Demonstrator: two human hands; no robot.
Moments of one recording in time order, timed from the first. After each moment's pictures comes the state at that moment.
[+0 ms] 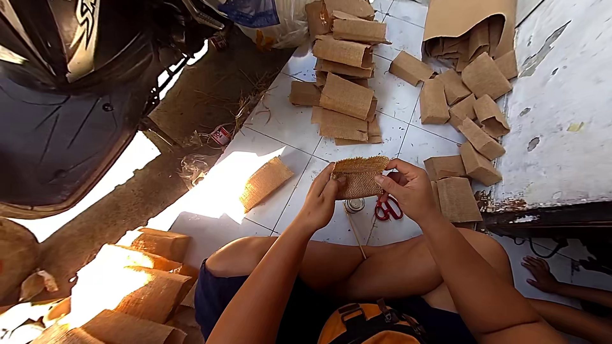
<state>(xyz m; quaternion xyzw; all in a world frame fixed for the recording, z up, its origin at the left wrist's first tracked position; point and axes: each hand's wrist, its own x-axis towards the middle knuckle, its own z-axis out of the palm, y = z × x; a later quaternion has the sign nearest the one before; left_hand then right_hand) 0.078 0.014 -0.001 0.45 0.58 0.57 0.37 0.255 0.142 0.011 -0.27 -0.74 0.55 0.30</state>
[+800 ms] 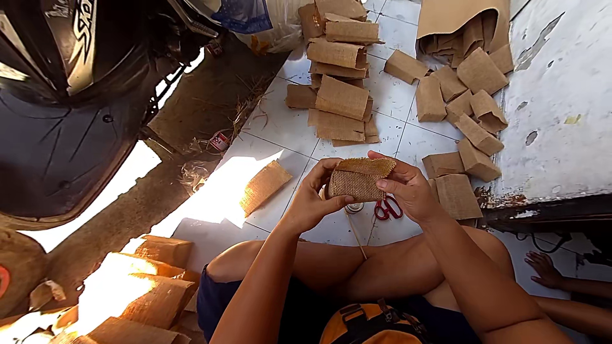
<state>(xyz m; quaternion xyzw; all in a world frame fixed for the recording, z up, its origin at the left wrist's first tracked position) 0.060 0.012 0.006 0.51 0.46 0.61 0.40 0.258 0.149 0.013 -0.13 -0.65 0.69 0.28</state>
